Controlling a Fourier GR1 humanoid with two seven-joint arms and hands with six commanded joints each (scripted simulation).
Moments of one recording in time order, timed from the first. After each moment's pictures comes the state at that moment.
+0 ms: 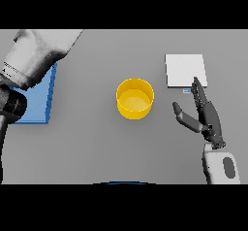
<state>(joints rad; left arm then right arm) -1.68 0.32 -0.66 -0.46 -1.24 -0.37 0.02 0.02 -0.09 0.04 -1.62 0.08 0.05 -0.07</state>
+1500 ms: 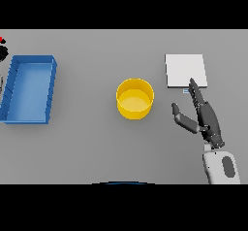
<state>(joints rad) -0.73 0.53 0.08 -0.89 -0.52 0.00 0.61 0.02 -0.12 0.06 -1.60 0.13 0.06 -0.10</state>
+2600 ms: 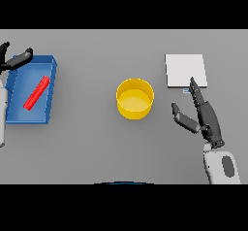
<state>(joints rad) -0.56 0.42 0.18 -1.18 -0.53 -0.32 0.61 0.01 -0.13 0.07 -1.59 0.15 0.04 -0.10</state>
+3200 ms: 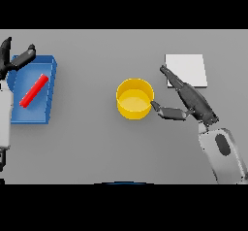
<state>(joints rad) -0.54 0.37 0.18 -1.25 -0.53 -0.25 0.58 -0.23 -0.28 0.22 -1.55 0.34 0.19 -0.07</state>
